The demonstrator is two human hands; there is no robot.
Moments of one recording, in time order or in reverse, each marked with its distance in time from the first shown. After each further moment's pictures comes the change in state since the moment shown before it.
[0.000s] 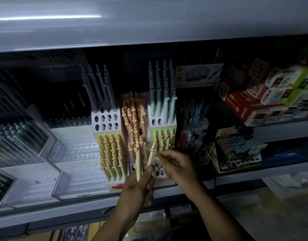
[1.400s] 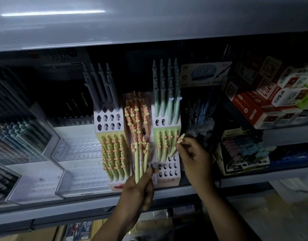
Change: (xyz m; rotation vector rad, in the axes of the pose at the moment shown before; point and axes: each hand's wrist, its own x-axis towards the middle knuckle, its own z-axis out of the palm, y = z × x) left_hand 0.000 0.003 -0.006 -0.006 0.053 -0.111; right_hand 0.024 0.025 -0.022 -0.307 0.412 -0.195
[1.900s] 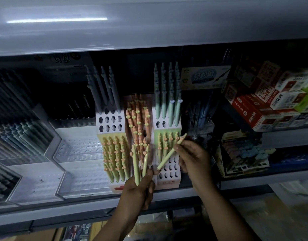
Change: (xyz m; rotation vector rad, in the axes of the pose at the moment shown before) left_hand 0.003 -0.005 -0.004 0.112 0.045 0.075; right_hand 0.001 -0.019 -0.003 0.439 -0.092 0.319
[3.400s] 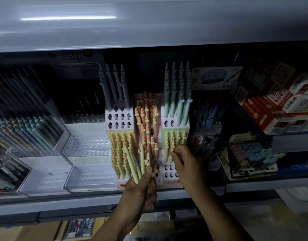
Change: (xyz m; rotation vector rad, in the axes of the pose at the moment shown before) left_hand -0.012 0.008 -0.004 -0.215 -0.028 -0.033; right_hand 0.004 0.039 0.012 -0.802 -0.032 -0.386
